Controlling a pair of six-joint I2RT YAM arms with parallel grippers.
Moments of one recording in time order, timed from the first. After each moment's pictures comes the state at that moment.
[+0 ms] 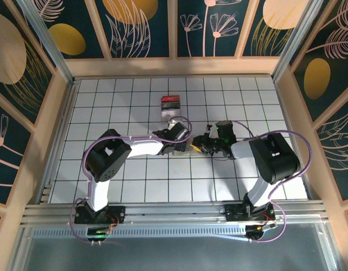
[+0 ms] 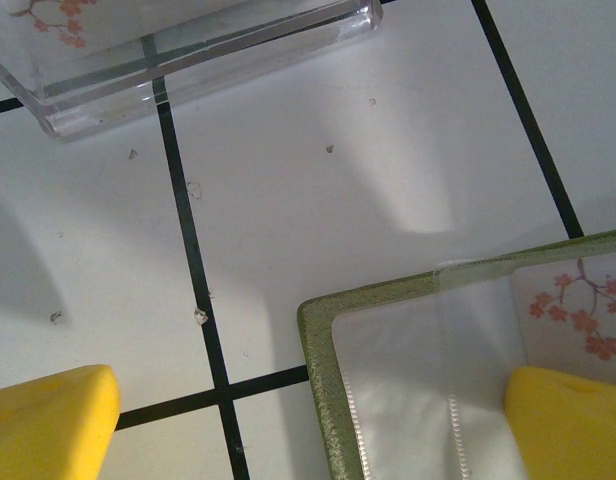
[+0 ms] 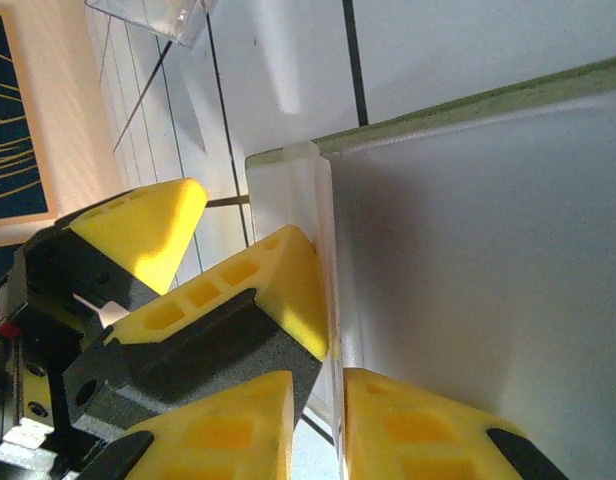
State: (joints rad) left arm -0.86 1.97 1.15 -0.20 -0.38 -0.51; right arm 0.37 1.69 0.57 0.39 -0.71 0.94
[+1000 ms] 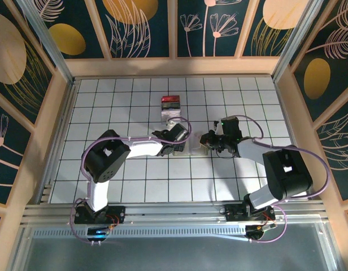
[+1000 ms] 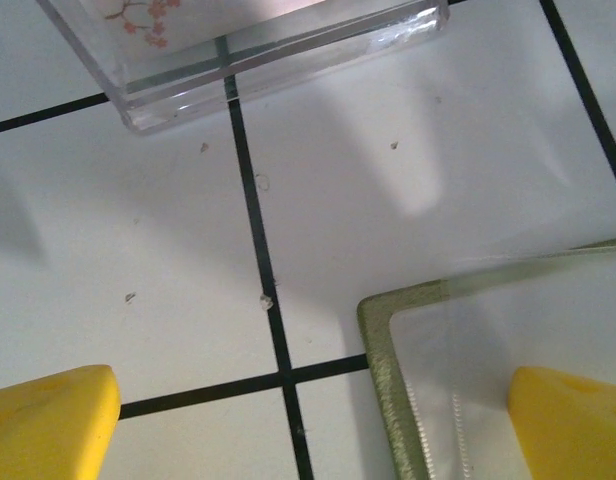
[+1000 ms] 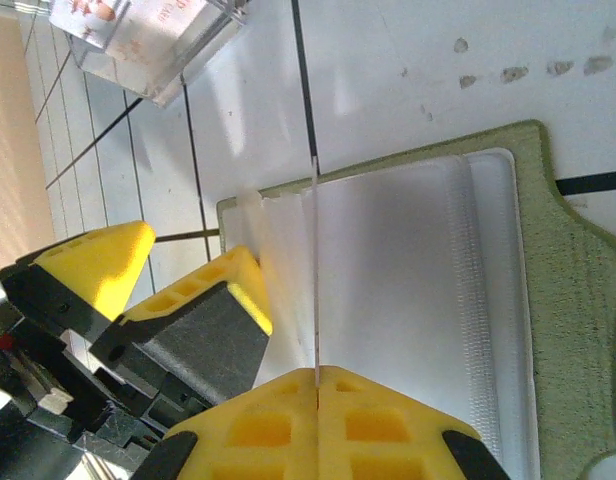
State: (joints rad) left arm -0.86 1.95 1.14 -0.24 -0.46 -0.52; right arm 0.33 1.48 0.62 0.04 -0.54 0.77
